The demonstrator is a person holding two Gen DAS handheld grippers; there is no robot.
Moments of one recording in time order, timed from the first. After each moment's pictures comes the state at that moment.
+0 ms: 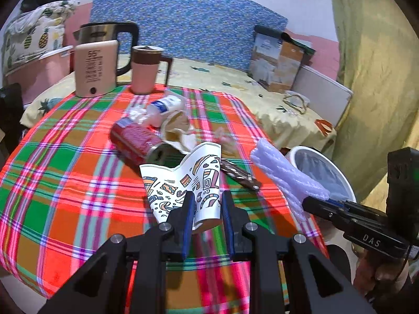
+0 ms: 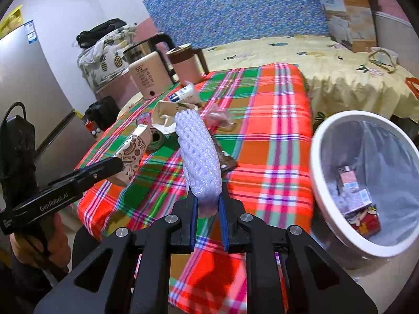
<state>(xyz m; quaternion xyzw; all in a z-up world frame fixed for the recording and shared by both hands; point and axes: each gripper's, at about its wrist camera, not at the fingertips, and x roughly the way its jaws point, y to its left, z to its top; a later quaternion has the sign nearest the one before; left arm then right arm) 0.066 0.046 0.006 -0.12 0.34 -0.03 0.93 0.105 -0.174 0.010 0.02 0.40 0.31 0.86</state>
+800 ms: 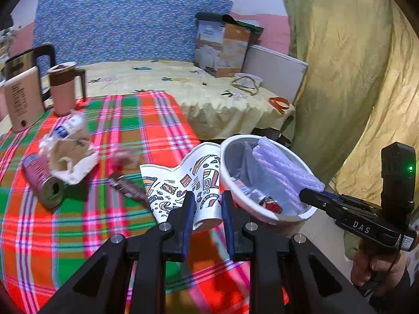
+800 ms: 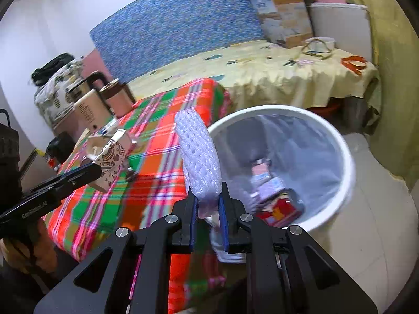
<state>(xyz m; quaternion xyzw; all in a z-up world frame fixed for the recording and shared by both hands) 0.111 -0.064 0.022 -0.06 0.34 -0.15 0.93 0.109 -0.283 0.016 0.07 0.38 0.17 0.91</state>
